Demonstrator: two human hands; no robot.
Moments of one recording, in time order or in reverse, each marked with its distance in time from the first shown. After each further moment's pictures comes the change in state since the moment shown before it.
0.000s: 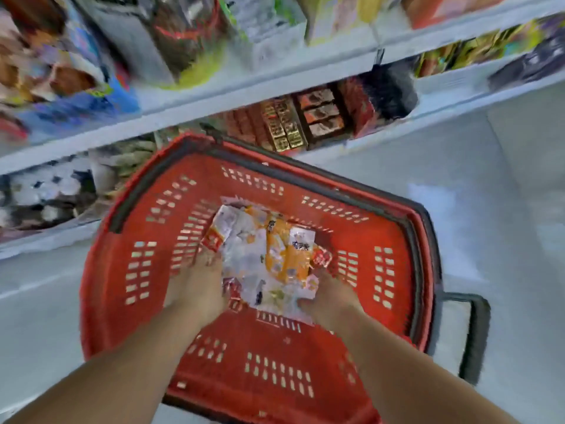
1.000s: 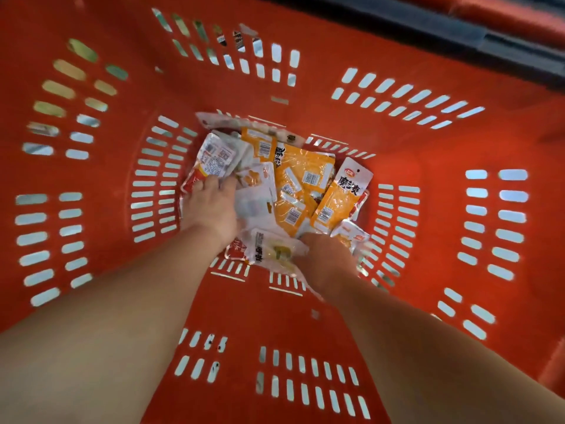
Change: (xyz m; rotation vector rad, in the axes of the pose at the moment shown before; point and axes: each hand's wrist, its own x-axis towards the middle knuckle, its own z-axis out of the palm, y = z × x) left_hand 0.147 0.009 0.098 0.016 0.081 0.034; right_hand 0.123 0.000 0.124 0.095 0.085 -0.068
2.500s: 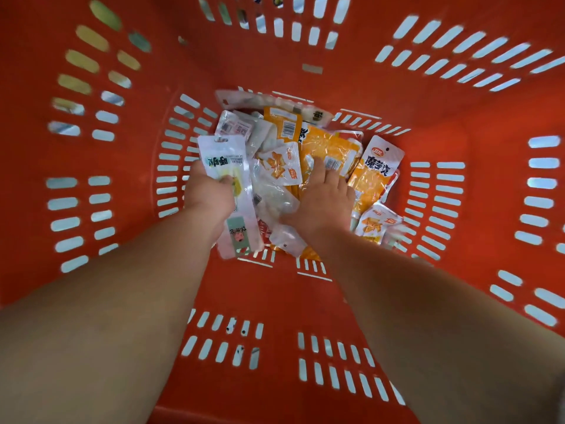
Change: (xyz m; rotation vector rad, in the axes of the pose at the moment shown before) left_hand 0.003 -0.033 0.007 -1.120 0.157 -0.539; right_hand 0.043 -0.060 0.015 -0.112 0.270 -0.029
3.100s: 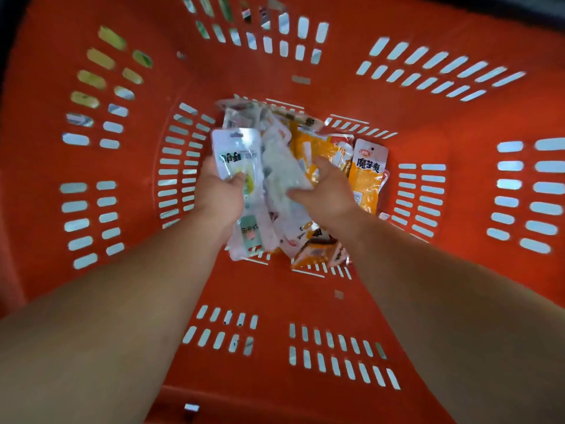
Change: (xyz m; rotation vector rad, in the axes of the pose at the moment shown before) left_hand -0.032 0.013 0.002 -0.112 -0.068 0.057; right_hand 0.004 0.015 -0.040 0.714 -0.159 0.004
